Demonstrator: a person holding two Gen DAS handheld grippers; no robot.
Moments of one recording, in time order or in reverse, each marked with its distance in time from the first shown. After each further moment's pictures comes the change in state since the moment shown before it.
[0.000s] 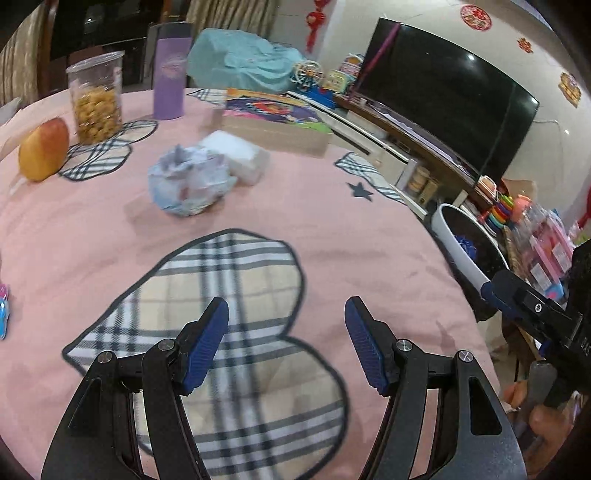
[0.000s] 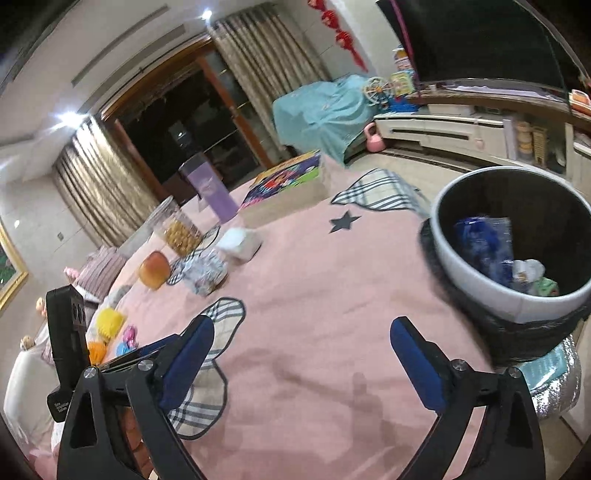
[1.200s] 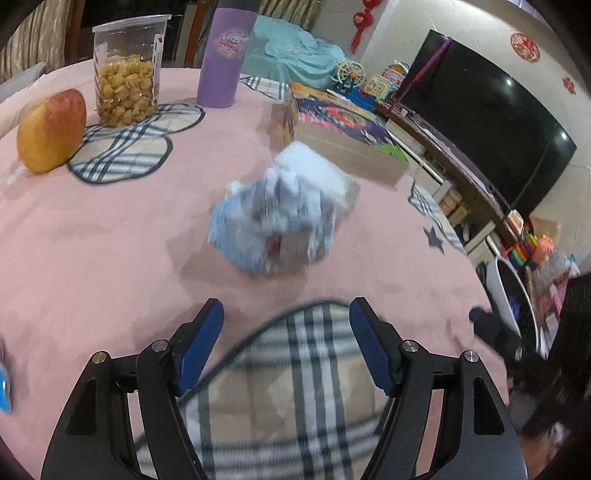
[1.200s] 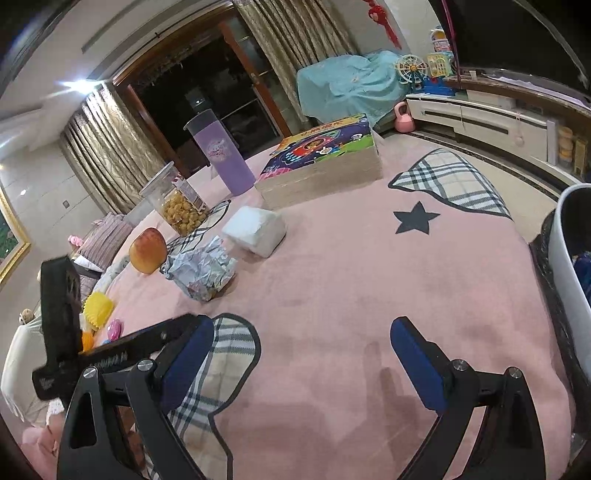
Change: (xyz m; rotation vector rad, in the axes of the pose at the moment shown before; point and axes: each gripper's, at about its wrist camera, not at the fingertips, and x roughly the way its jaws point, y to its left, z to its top) left arm 0.052 0.069 0.059 -0.132 0.022 0.048; right arm 0.102 0.023 0.028 -0.071 0.099 0.044
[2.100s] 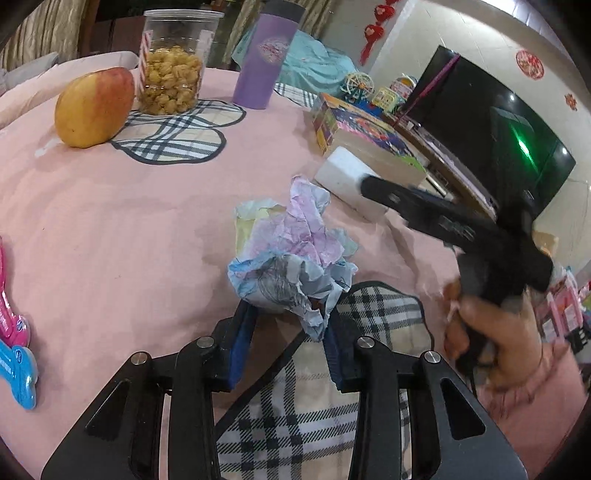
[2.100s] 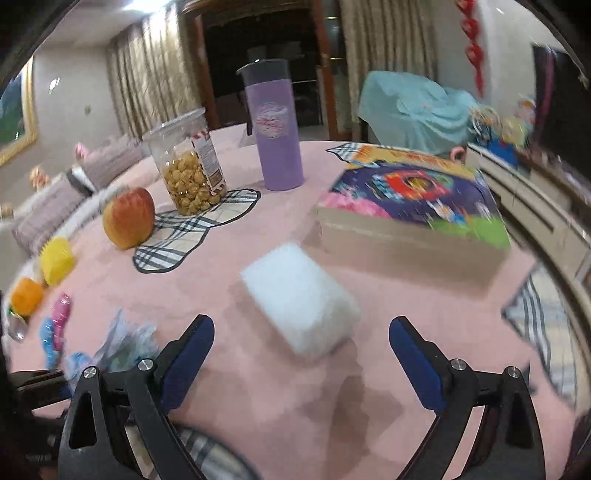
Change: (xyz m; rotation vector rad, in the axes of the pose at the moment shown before) left arm -0.021 0.046 -0.023 -0.031 -0.021 -0.011; right arm 0.129 0.080 0.062 -0.430 0.072 -0.053
